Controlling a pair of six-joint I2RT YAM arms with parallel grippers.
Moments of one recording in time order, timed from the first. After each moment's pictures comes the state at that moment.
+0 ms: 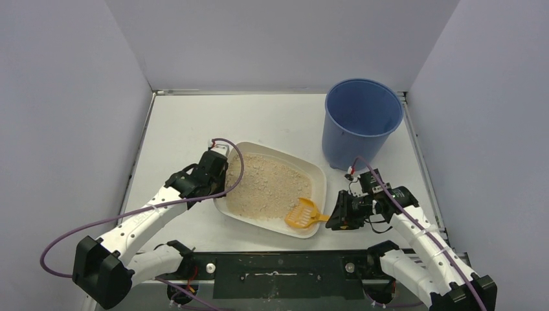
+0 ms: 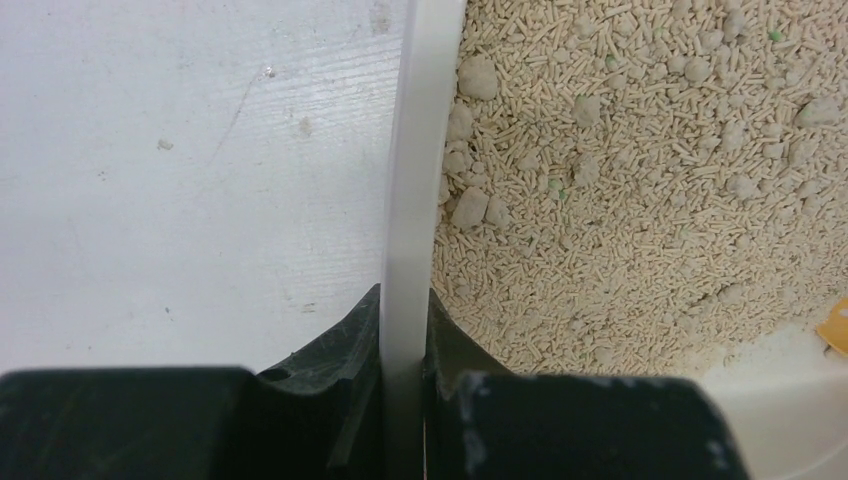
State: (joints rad) left arm -0.59 1.08 0.81 -0.70 -0.27 -0.38; right arm 0.35 0.87 0.68 -1.04 -0.51 0.53
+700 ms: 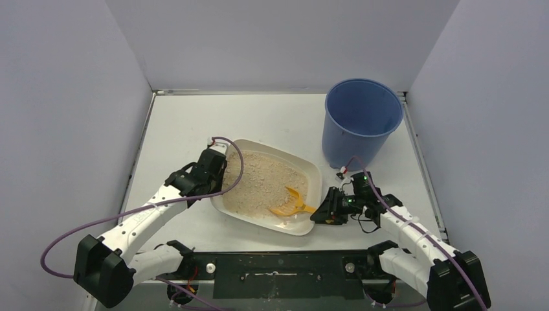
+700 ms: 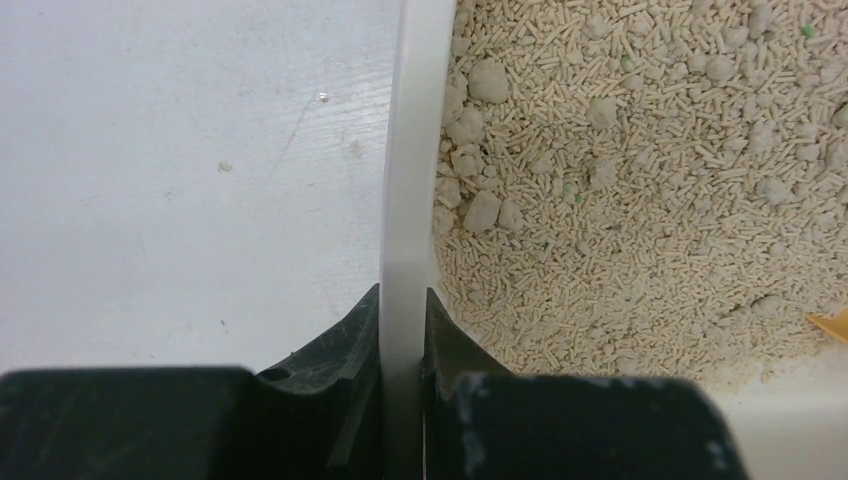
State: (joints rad) left arm -0.57 1.09 0.81 -0.69 -0.31 -0.31; right arm 0.35 0.96 0.42 -0.46 -0.70 0.74
